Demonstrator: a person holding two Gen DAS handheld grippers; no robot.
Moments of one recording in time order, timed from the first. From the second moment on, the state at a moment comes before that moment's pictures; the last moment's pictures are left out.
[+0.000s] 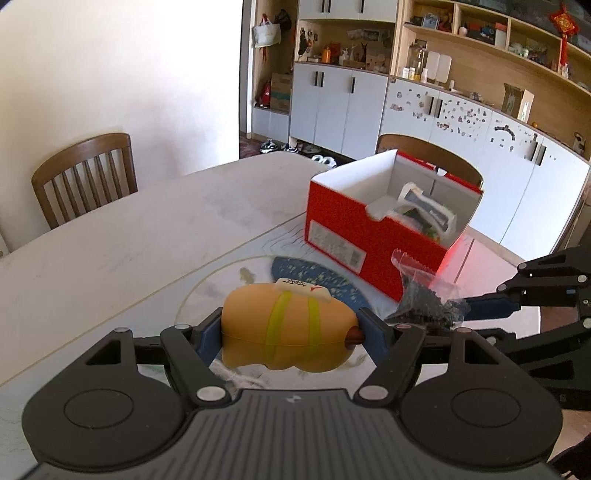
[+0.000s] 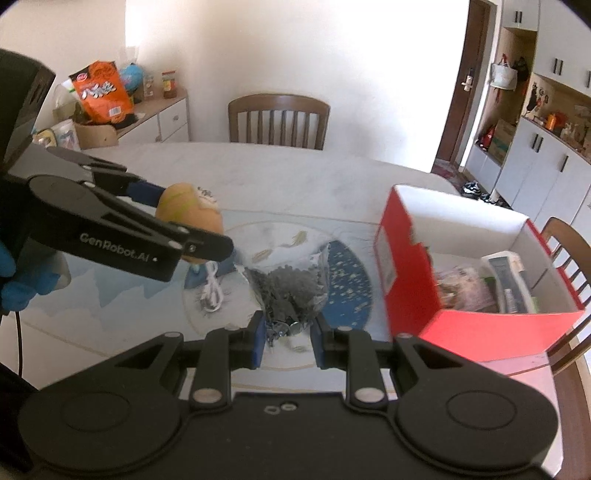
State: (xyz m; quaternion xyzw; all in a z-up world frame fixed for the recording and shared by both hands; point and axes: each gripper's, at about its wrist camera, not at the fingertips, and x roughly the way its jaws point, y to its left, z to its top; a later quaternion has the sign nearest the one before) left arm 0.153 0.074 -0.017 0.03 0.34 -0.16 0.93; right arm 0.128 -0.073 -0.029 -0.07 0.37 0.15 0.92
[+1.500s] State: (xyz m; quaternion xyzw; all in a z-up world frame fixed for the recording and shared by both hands) left arm 0.277 -0.097 0.006 0.05 0.33 -0.20 0.92; right arm 0.212 -0.253 -0.026 -0.08 0.36 0.14 0.92
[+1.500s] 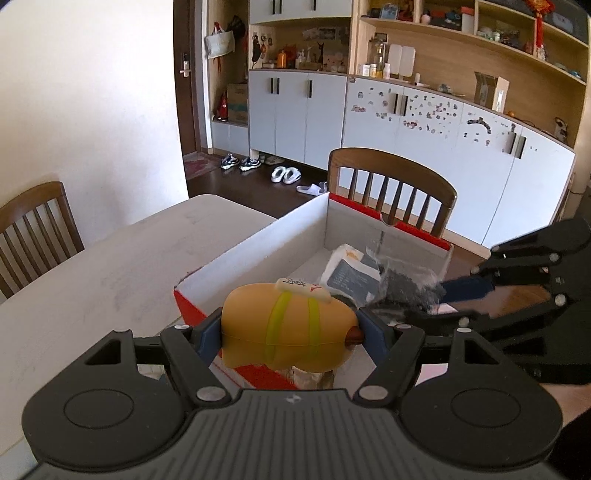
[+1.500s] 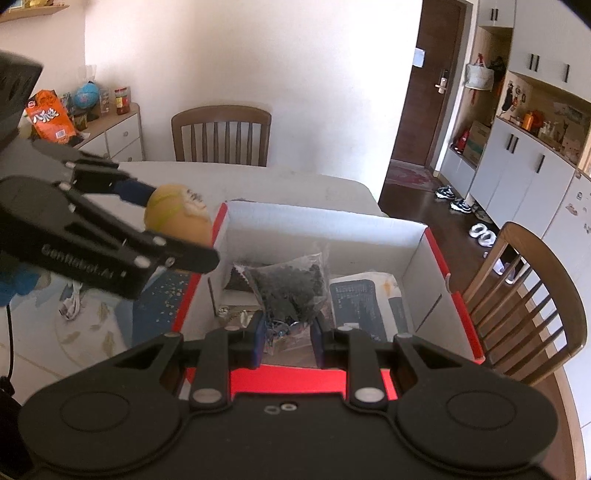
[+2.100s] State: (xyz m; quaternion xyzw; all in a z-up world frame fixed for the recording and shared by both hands) left arm 0.353 -0.113 -0.023 0.03 0.40 -0.17 0.90; right arm 0.258 -0.274 -0.051 -0.09 0.41 0.18 0.89
